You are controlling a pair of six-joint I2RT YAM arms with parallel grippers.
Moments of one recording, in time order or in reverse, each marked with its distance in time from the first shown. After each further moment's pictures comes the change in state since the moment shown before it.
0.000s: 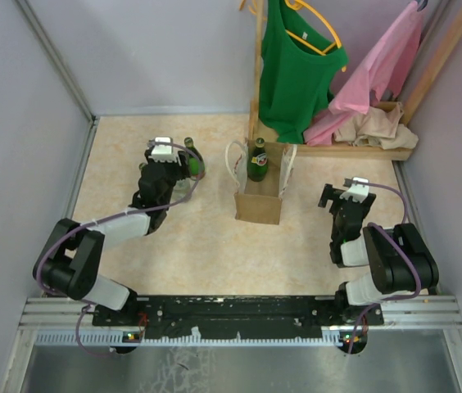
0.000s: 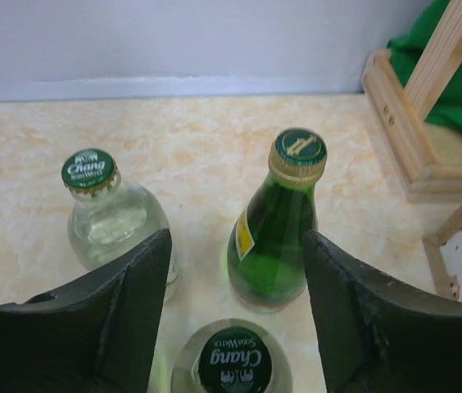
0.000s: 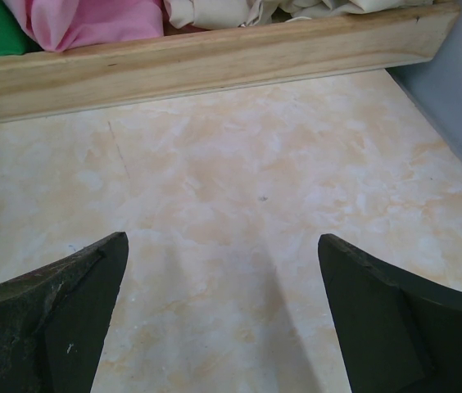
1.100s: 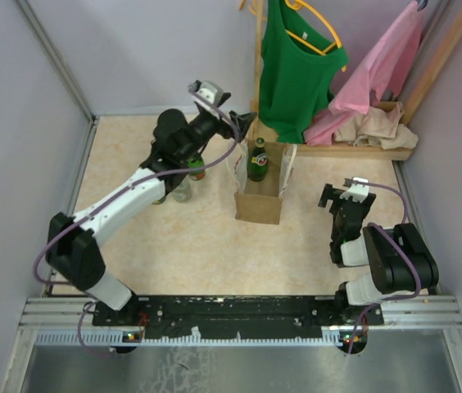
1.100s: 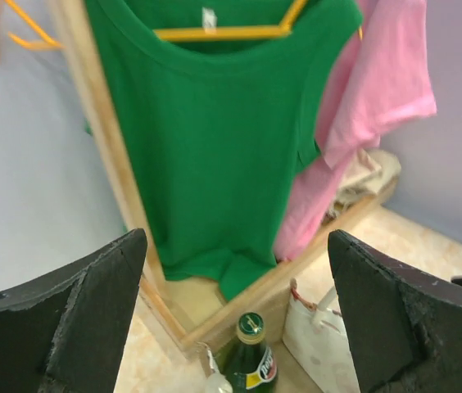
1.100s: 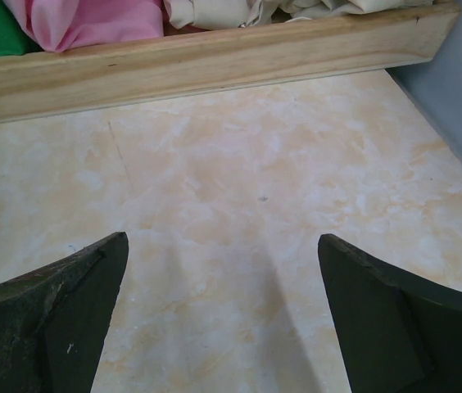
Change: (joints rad) left arm -0.192 0.047 0.666 -0.284 0.468 0.066; right arm 0.000 0.000 0.000 0.000 0.000 0.000
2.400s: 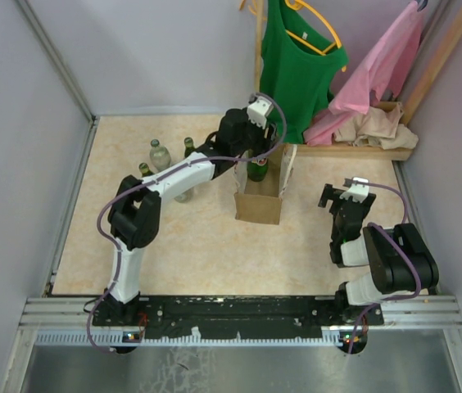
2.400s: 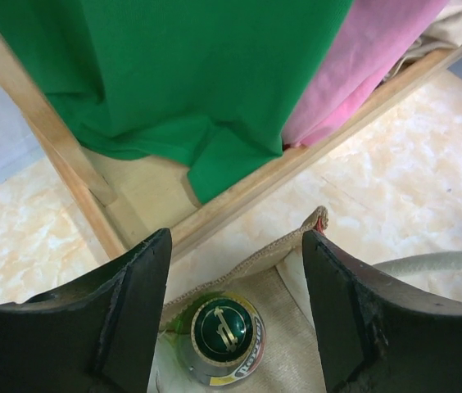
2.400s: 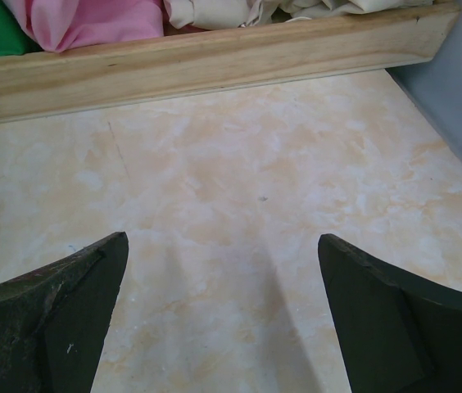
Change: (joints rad) left arm -0.084 0.550 0.412 -0.348 -0.091 -0.037; right arm 0.000 0.000 0.000 0.000 0.000 0.000
